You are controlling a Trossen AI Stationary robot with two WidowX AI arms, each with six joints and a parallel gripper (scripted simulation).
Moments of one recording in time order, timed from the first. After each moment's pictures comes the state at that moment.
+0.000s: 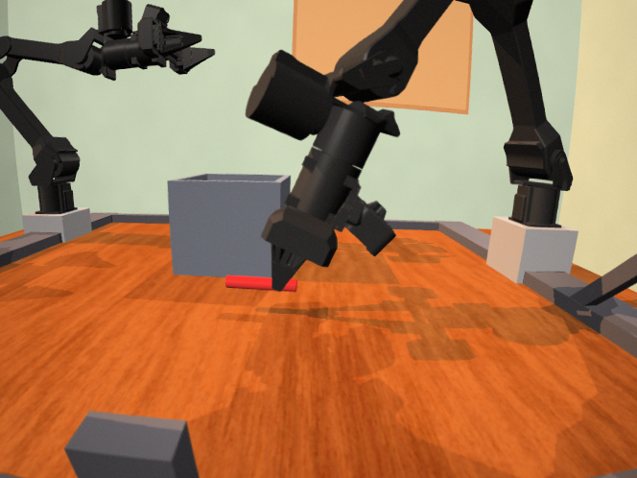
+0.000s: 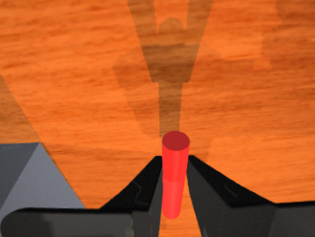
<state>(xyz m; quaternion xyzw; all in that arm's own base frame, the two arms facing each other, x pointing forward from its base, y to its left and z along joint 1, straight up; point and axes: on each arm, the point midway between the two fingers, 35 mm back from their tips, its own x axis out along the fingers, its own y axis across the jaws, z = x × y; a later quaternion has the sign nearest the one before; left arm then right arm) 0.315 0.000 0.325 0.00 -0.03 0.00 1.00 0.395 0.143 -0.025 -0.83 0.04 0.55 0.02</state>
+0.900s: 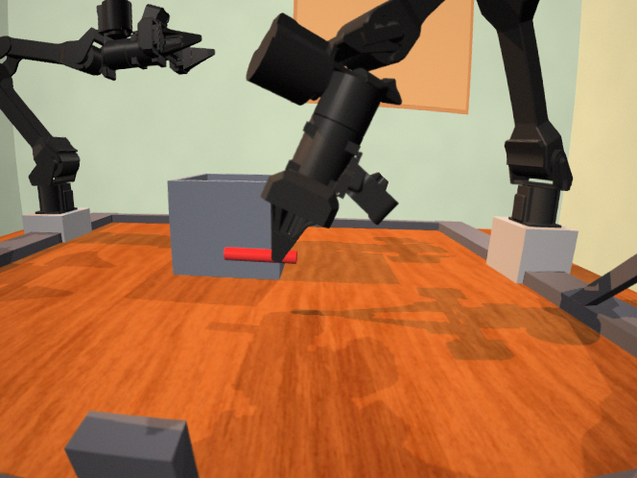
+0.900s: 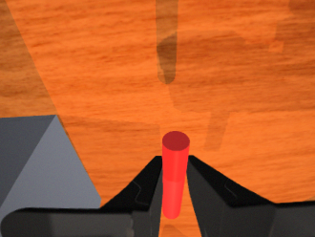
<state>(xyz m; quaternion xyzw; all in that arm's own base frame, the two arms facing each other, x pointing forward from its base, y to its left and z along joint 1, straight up) 0.315 0.000 0.325 0.00 -0.03 0.00 1.00 0.396 0.143 0.008 -0.83 0.04 0.55 0.02</state>
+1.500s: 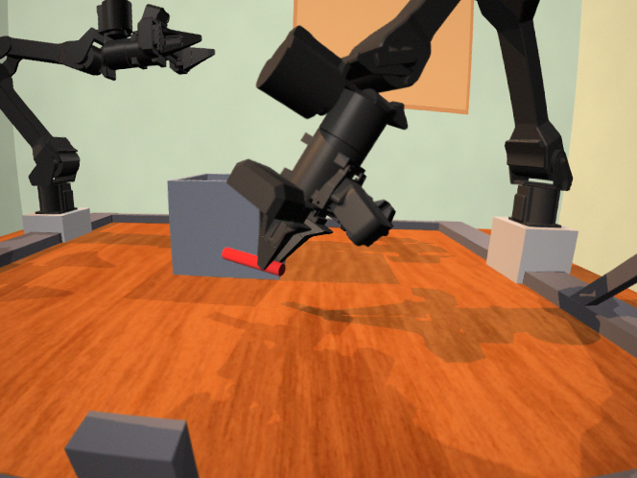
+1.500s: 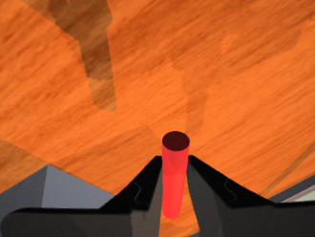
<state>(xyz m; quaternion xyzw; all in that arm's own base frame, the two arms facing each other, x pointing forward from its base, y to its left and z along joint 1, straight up) 0.315 0.000 0.325 0.00 -0.03 0.00 1.00 0.405 0.146 -0.003 -0.83 0.15 0.48 0.24</state>
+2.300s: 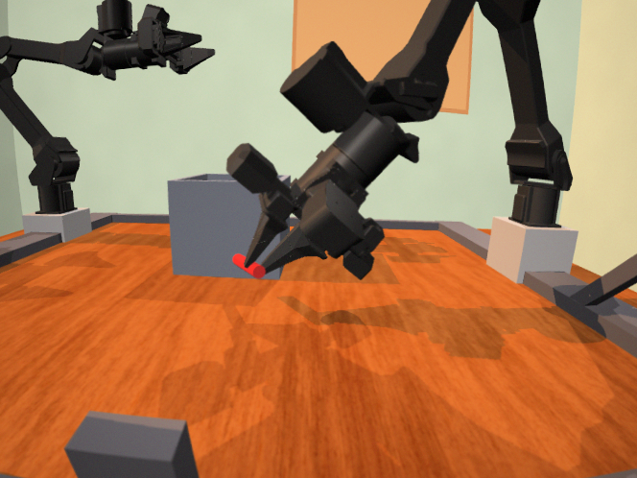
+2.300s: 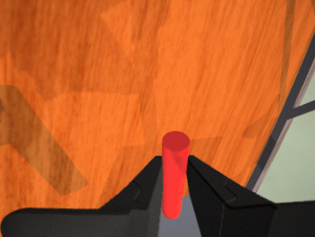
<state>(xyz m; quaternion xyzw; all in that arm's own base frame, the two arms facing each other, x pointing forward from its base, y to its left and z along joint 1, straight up) 0.315 0.000 0.325 0.00 -0.03 0.00 1.00 0.414 0.150 -0.009 -0.73 0.25 0.32 0.55</state>
